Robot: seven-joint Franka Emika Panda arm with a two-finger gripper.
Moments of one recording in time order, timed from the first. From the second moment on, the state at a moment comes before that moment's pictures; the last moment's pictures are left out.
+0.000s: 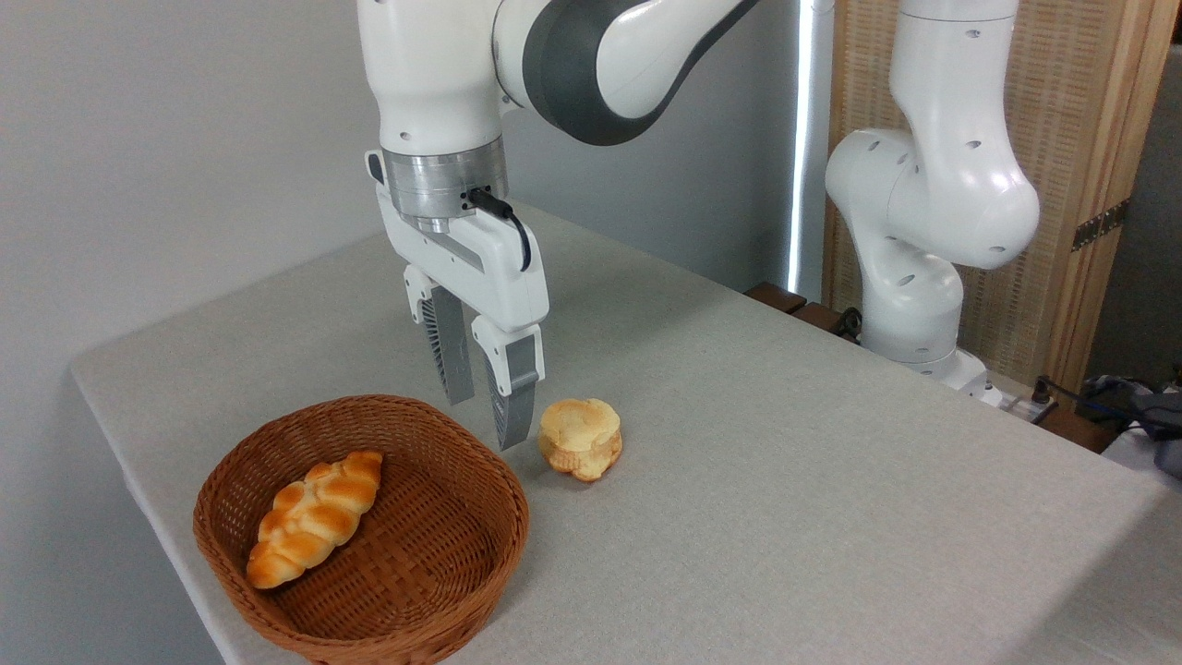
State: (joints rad) arm -0.16 -0.08 0.04 -1.99 0.00 1.99 0.70
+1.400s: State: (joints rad) arm -0.16 -0.07 0.05 -1.98 -0.08 2.02 0.63
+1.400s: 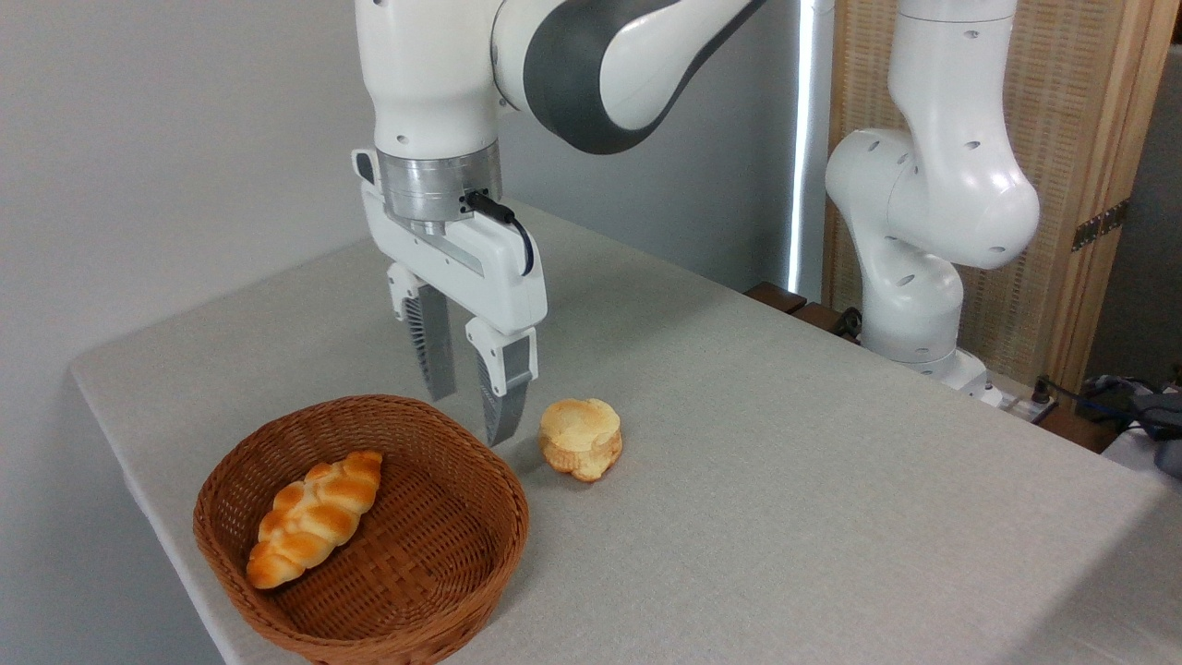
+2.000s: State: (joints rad) arm -0.18 0.04 0.05 -1.98 -0.10 2.40 0.35
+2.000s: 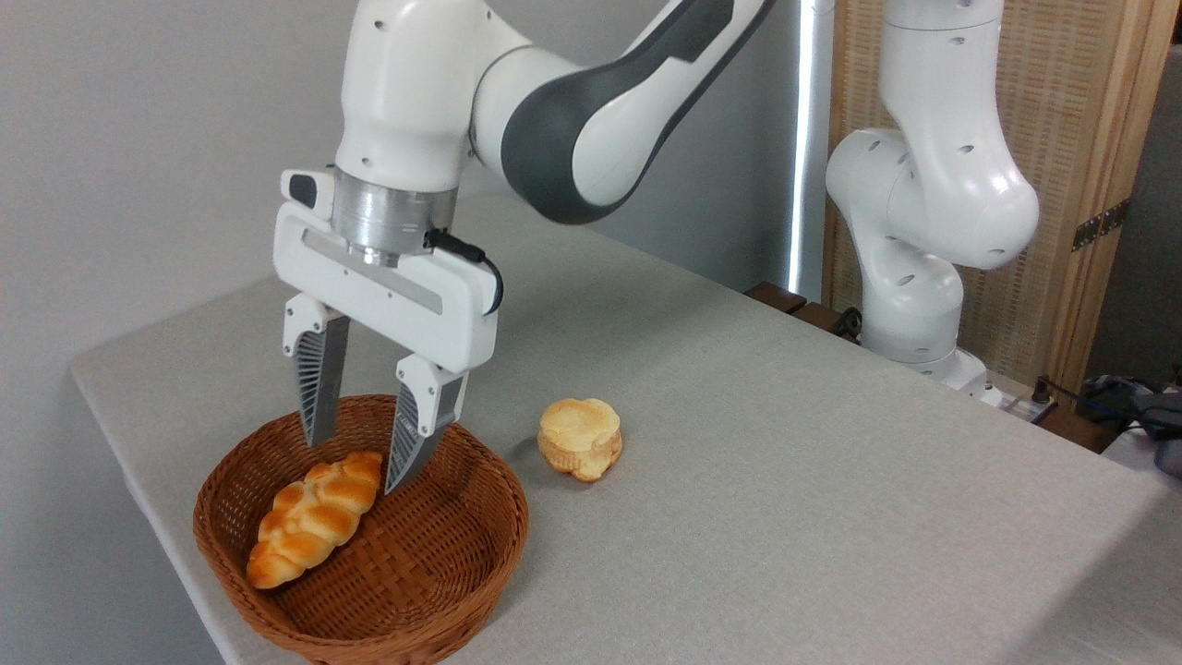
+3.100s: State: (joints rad) arm -0.19 0.22 -0.03 -1.98 -0.10 2.62 0.19
